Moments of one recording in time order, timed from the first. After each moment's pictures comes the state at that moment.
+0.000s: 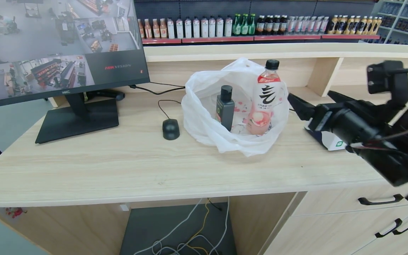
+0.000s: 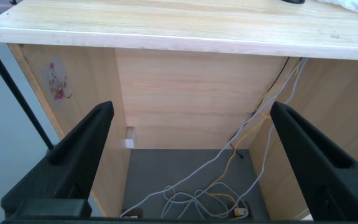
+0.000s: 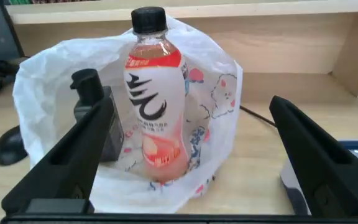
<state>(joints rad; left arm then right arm) 0.00 0.00 0.00 0.00 0.00 0.00 0.42 1.57 -0.65 -1.15 -0.20 -0.03</state>
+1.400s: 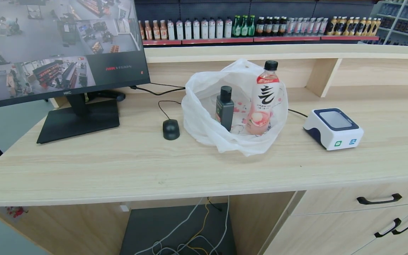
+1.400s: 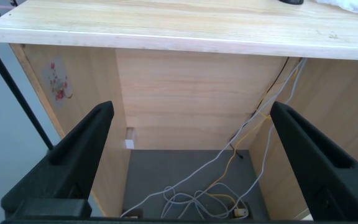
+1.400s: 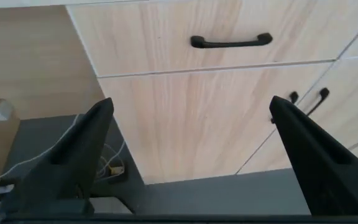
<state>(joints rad) 0.00 0.00 0.00 0.00 0.00 0.00 0.10 0.18 -0.01 -0.03 -0.22 0.00</state>
